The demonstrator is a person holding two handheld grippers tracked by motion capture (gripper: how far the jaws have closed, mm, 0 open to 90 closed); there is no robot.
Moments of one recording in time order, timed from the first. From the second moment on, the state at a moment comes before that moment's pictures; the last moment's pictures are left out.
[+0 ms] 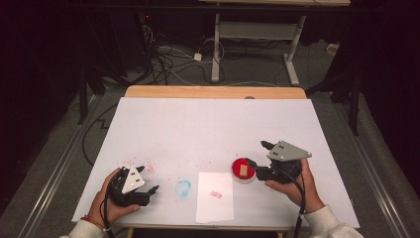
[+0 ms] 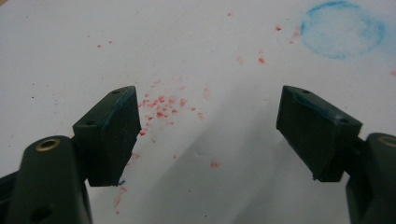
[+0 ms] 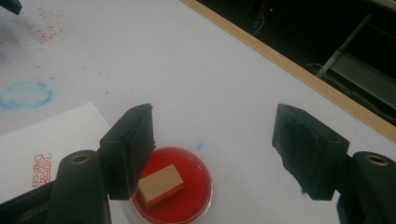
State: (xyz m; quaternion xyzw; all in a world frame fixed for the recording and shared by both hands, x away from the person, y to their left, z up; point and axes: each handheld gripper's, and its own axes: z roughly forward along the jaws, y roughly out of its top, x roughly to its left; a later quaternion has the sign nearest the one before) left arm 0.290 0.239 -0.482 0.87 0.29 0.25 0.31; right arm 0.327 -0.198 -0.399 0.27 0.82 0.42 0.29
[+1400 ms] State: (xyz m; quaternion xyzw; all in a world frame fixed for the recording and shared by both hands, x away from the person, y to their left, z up) left arm 0.288 0.237 -0.481 0.87 0.29 0.25 0.32; right arm 0.287 -0.266 -0.465 0.32 0.80 0.38 0.34
